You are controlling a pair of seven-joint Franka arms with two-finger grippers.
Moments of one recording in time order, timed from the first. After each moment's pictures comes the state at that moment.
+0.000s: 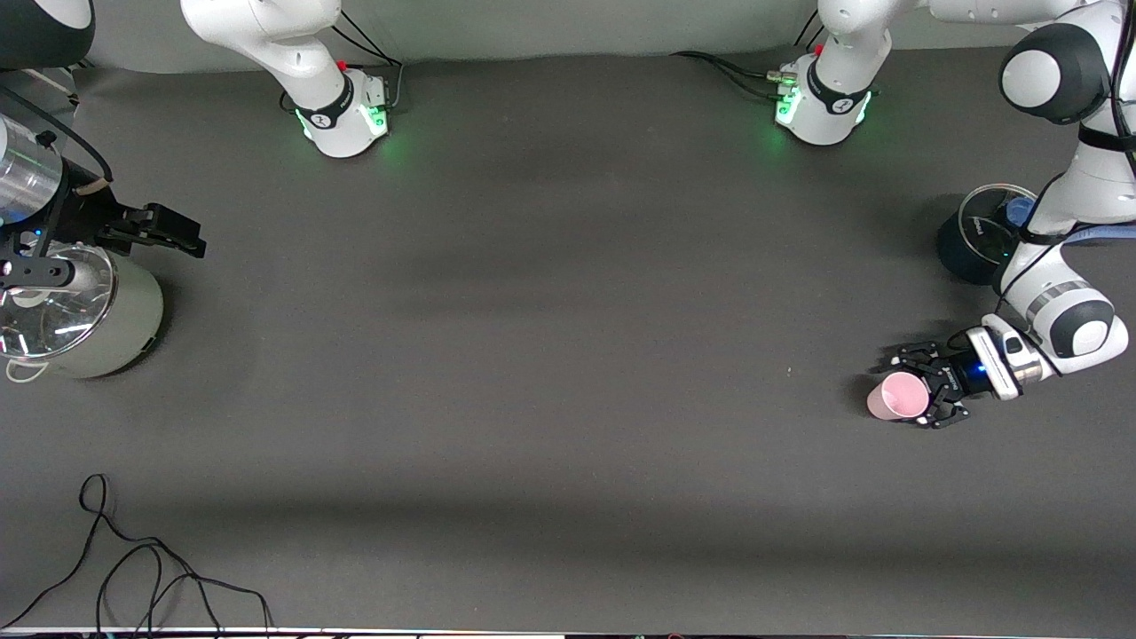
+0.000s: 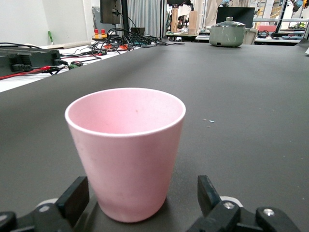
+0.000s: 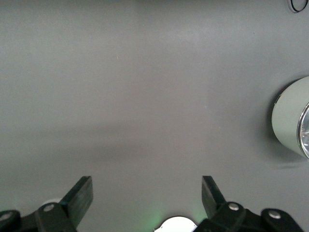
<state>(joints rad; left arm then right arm) 0.49 0.94 -0.04 -1.64 -1.22 1.75 2.58 0.14 0.04 -0.06 -1.50 0.01 1.43 0.16</state>
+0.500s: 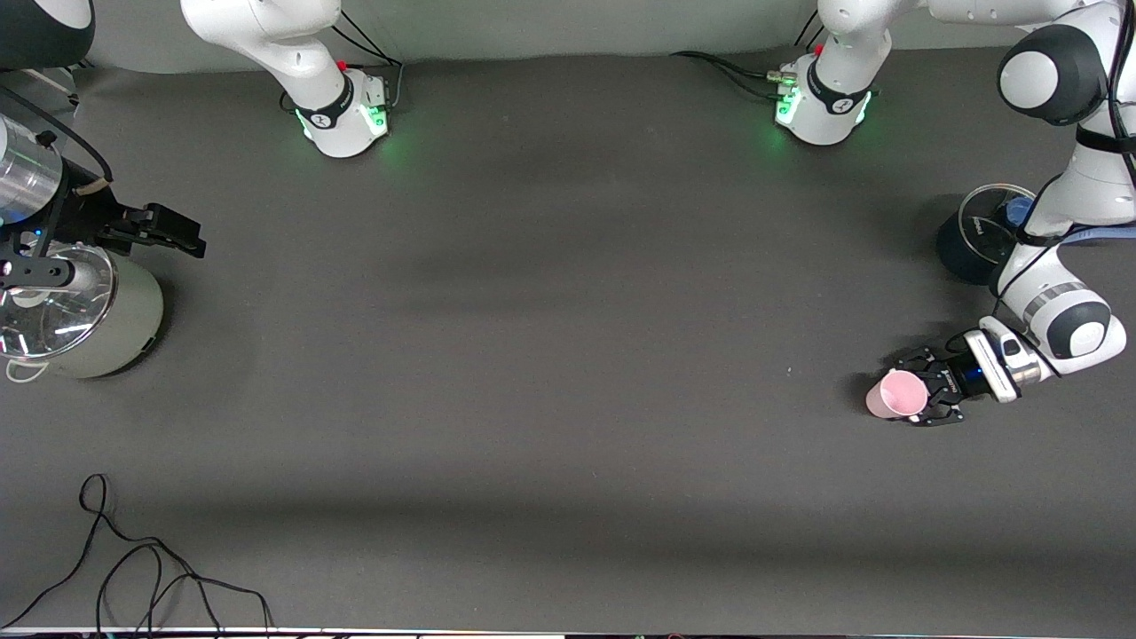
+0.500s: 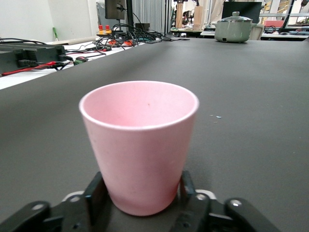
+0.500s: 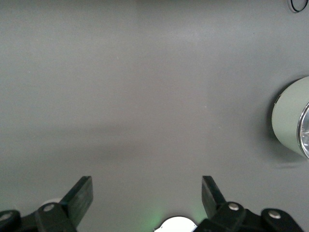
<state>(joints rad) 0.48 0.94 -0.04 -1.64 -1.23 1.78 2.58 0.14 0.04 -0.06 -1.50 0.01 1.43 0.16</state>
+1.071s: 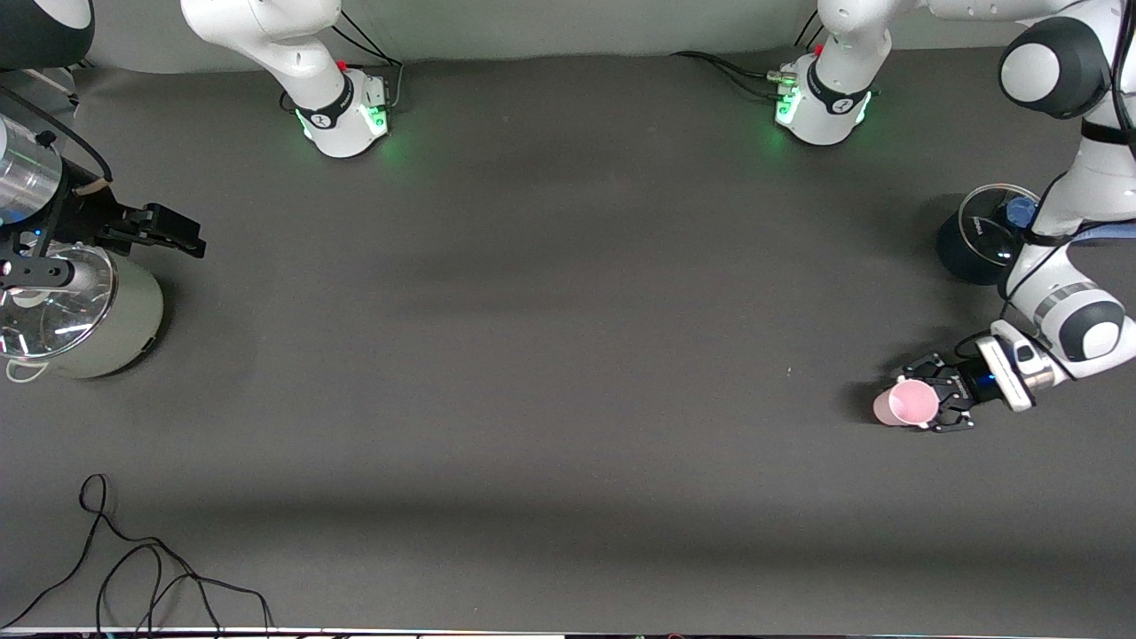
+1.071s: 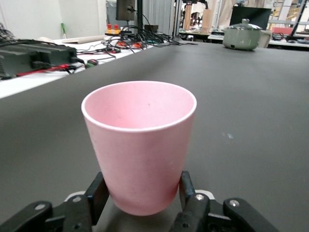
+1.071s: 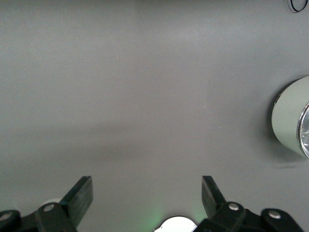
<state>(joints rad) 0.47 0.88 -0.04 -1.62 -1.23 1.78 2.43 0.14 0.04 -0.06 -1.50 0.01 1.43 0.16</state>
